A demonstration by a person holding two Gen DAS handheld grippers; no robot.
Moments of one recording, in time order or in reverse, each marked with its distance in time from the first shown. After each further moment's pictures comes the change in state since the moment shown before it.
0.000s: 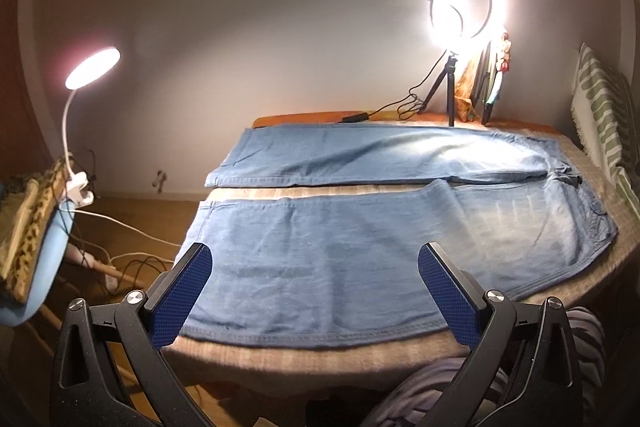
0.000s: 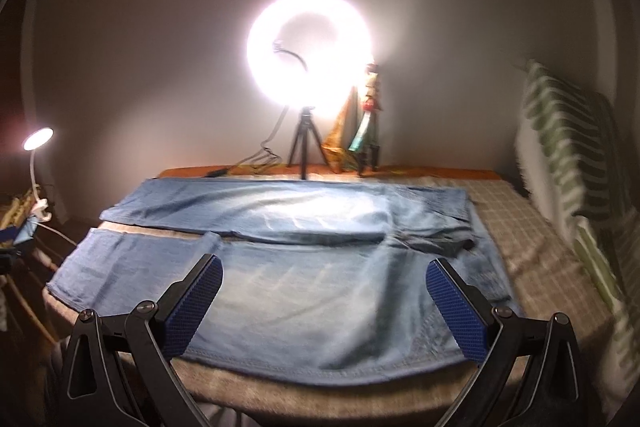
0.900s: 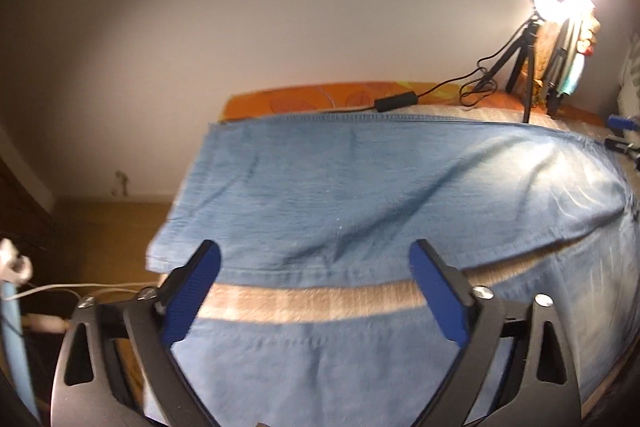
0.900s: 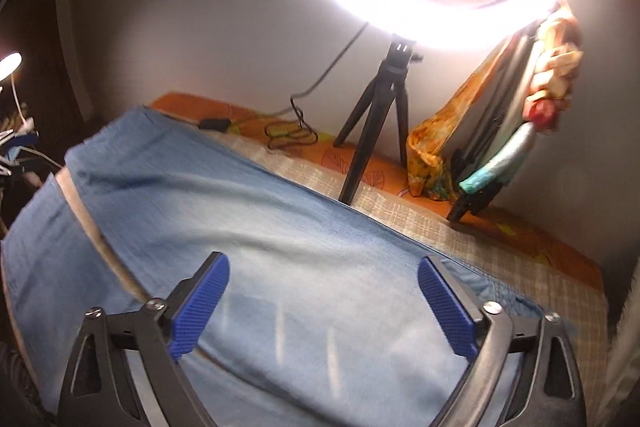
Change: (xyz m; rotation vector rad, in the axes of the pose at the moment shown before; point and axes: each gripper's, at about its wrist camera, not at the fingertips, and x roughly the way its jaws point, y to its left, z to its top) left arm 0.250 0.031 0.110 0.026 0.240 -0.048; right arm 0.358 0.010 0.111 -0.343 0.327 0.204
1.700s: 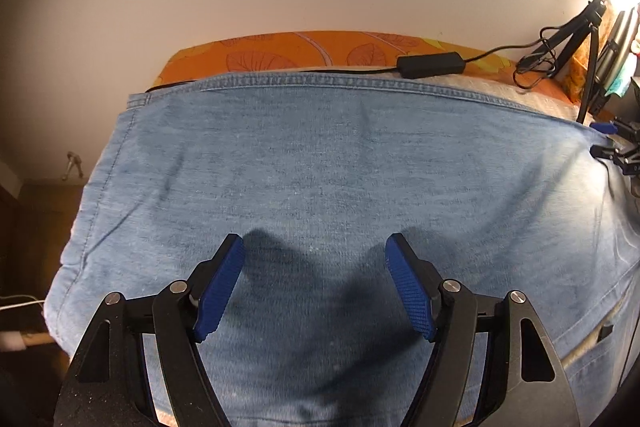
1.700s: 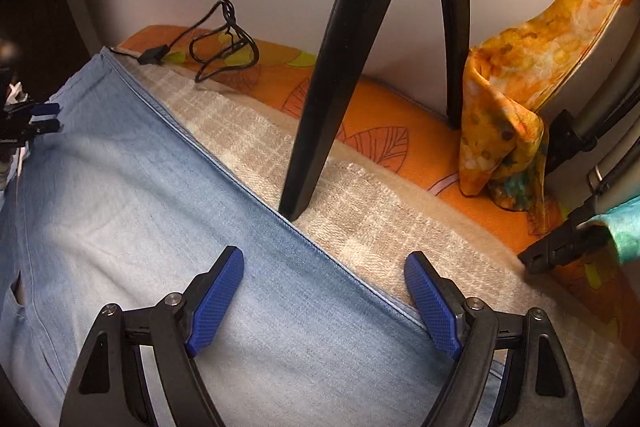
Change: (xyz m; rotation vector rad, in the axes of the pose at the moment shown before) left arm 0.144 -0.002 0.034 -0.027 0.123 -0.048; right arm 0.159 -0.064 0.013 -0.068 0.173 0.184
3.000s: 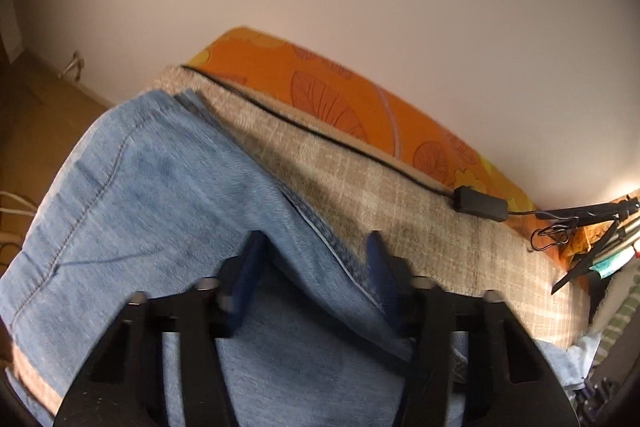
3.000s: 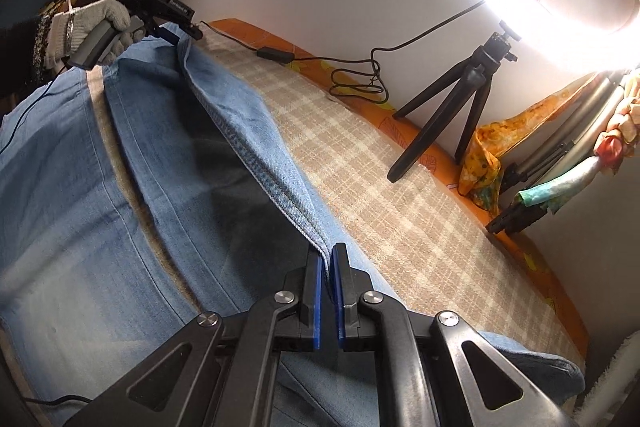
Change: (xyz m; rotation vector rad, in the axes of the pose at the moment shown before) left arm 0.023 0.061 0.048 -0.465 -0.016 -0.113; right arm -0.123 0.140 -0.075 -0.235 -0.119 -0.194
